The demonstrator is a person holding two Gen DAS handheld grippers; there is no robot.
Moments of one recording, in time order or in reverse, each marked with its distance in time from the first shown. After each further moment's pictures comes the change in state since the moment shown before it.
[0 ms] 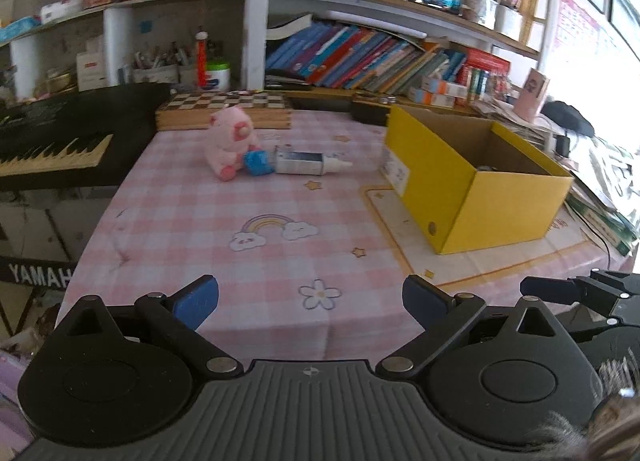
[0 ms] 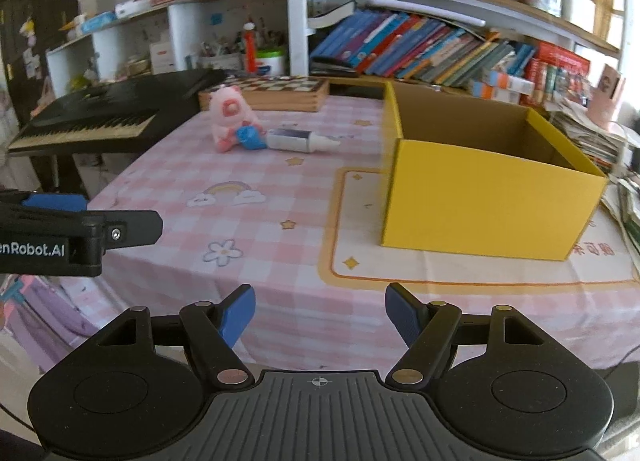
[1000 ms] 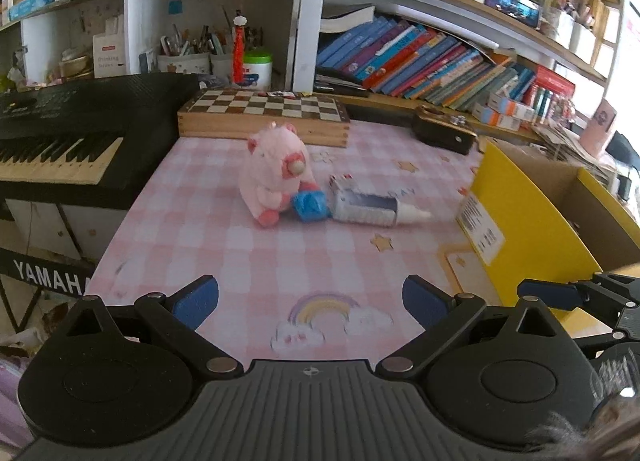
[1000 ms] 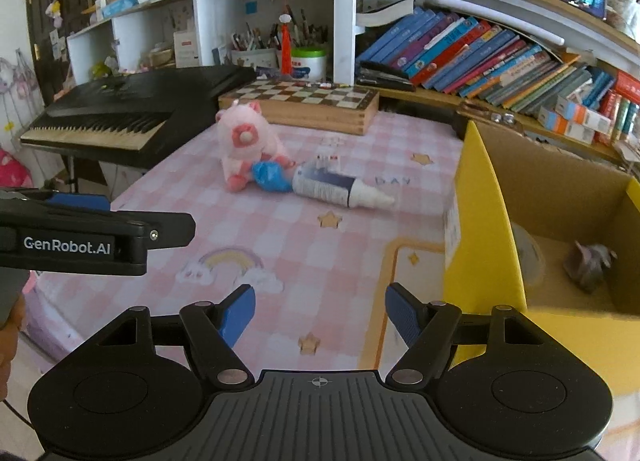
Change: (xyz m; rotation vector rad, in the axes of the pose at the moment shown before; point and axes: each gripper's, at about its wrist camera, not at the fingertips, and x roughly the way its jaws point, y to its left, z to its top) left arm 0.117 0.046 0.079 -0.081 0.028 0.085; right arm 0.114 0.003 0.093 -0.079 0.012 0.098
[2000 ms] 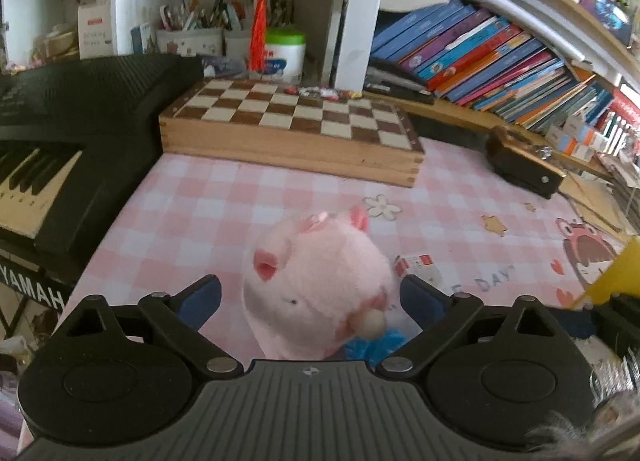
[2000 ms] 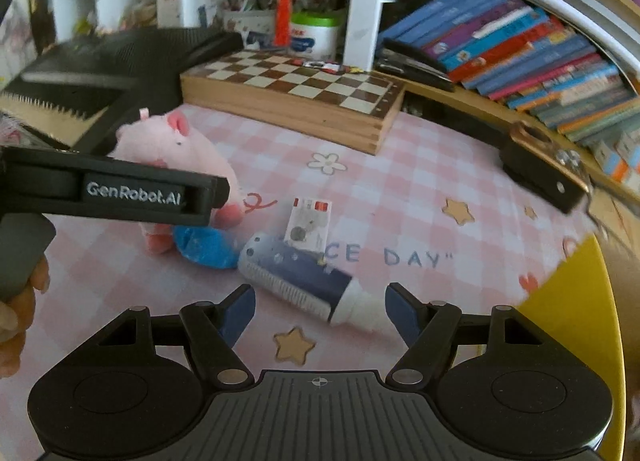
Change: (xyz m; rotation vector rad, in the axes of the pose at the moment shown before) left arm 0.165 0.029 0.084 -0.080 0.065 0.058; right arm 0.147 -0.012 0.087 -0.155 0.126 -0.009
